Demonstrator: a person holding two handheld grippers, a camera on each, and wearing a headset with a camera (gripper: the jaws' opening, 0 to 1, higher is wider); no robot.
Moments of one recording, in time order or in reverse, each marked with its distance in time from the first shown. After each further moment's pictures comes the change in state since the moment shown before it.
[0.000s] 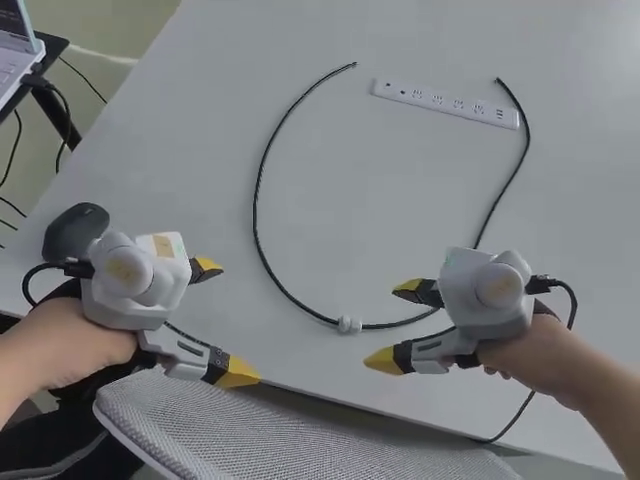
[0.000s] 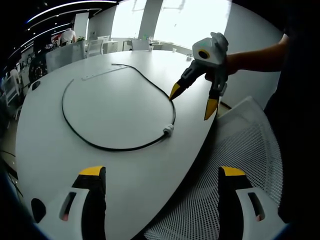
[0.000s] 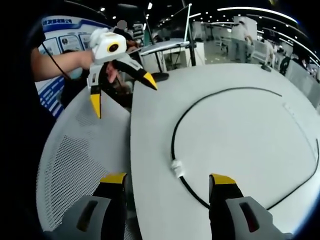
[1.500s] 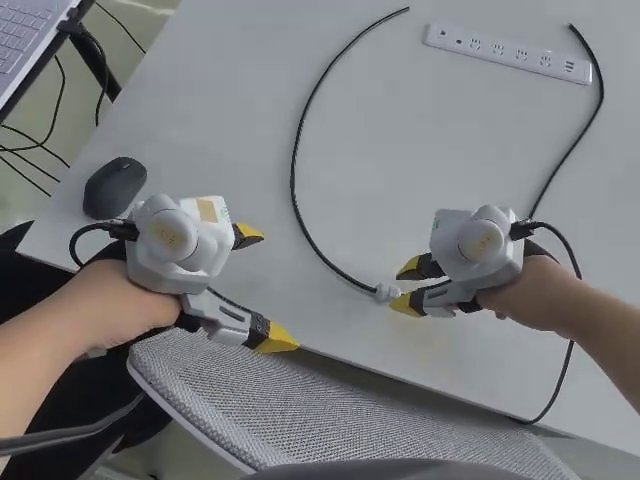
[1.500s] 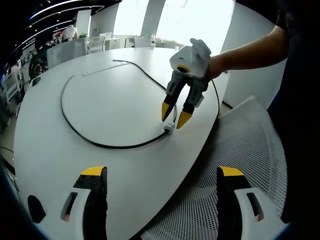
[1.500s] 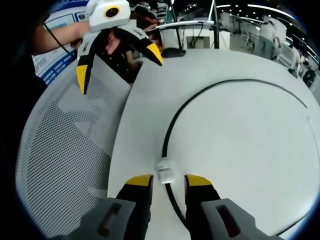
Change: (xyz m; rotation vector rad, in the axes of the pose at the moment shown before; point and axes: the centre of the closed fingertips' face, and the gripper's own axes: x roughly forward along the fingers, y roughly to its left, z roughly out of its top) left arm 0.014 0.005 -0.008 -0.024 0.020 0.006; right arm 0.056 -0.021 -0.022 -0.167 0.156 0.117
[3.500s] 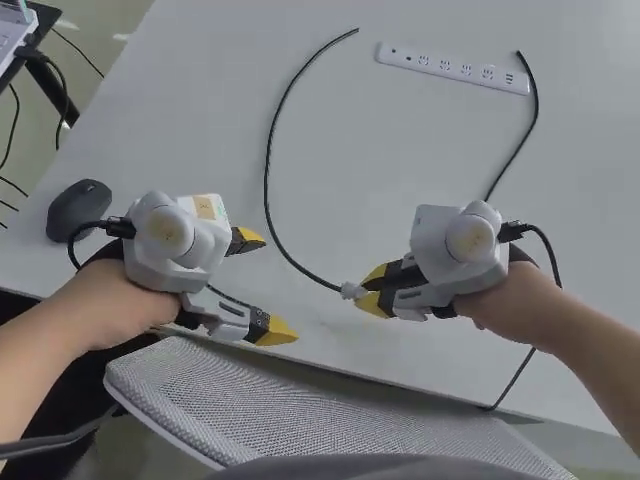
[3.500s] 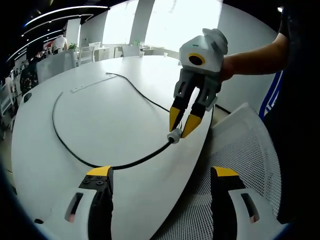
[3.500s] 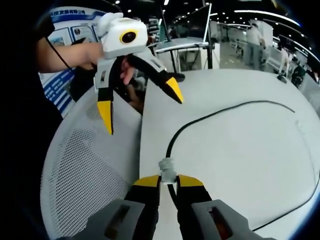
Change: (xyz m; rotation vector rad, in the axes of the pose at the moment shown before) left arm 0.005 -0.017 0.042 0.080 -0.061 -0.064; right arm -0.047 0.041 0.049 0.070 -0.128 -0.052
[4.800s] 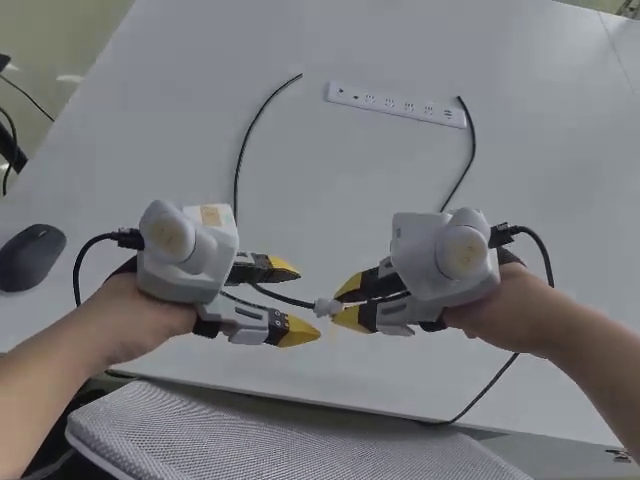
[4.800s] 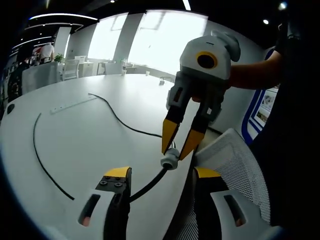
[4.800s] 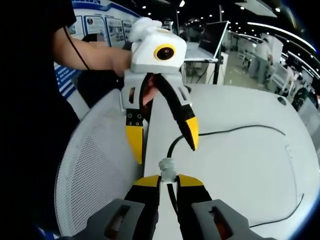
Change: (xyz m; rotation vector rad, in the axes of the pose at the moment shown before) left arm 0.024 -0.026 0.061 0.016 -0.162 -0.181; right arm -0.043 0.012 0.033 -0.133 -0.004 -0.025
